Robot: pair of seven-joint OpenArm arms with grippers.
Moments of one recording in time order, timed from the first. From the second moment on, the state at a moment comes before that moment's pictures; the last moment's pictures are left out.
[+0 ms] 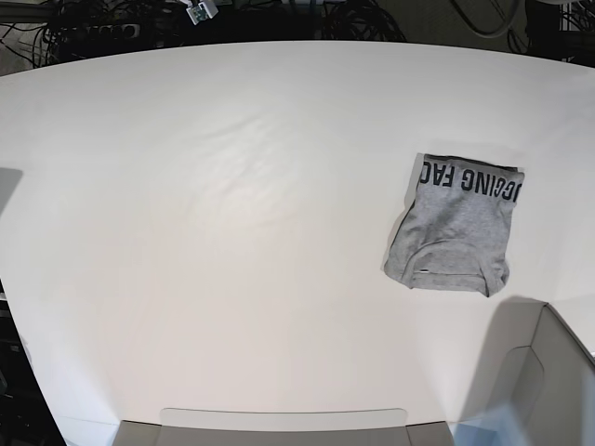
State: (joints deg) left arm 38.7 10.3 -50.3 54.0 -7.3 -35.3 -2.3; right arm -47.3 0.3 9.5 87.7 -2.0 34.2 -20.7
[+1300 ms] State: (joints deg) left arm 13.4 -1.4 -58.6 1.4 34.8 -9.9 -15.7; right arm -10.1 14.3 9.0 3.5 -14.3 10.3 12.8
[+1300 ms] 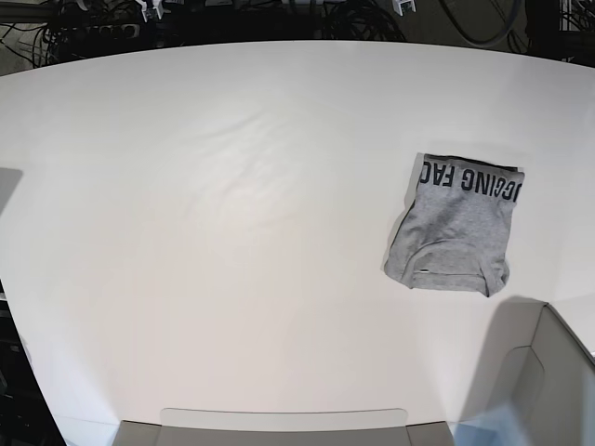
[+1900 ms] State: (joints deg) left arm 13.6 -1.7 -46.0 1.4 34.7 6.6 -14.2; right arm -8.7 14.2 9.0 3.5 -23.5 -9.5 12.9
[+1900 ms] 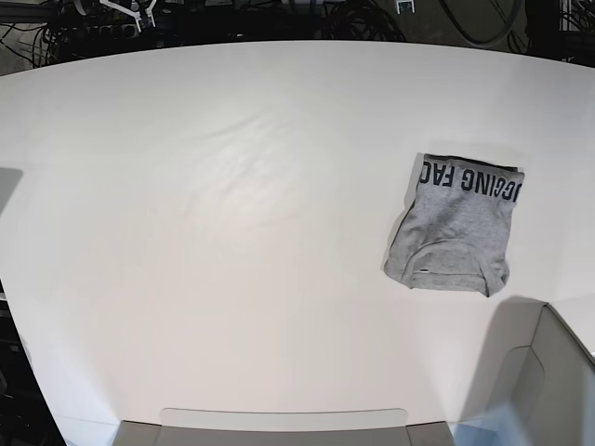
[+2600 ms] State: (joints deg) left arm 13.4 -1.6 -41.1 1.4 34.6 11.3 -14.6; right arm -8.2 11.9 9.0 3.2 -23.5 -9.9 12.7
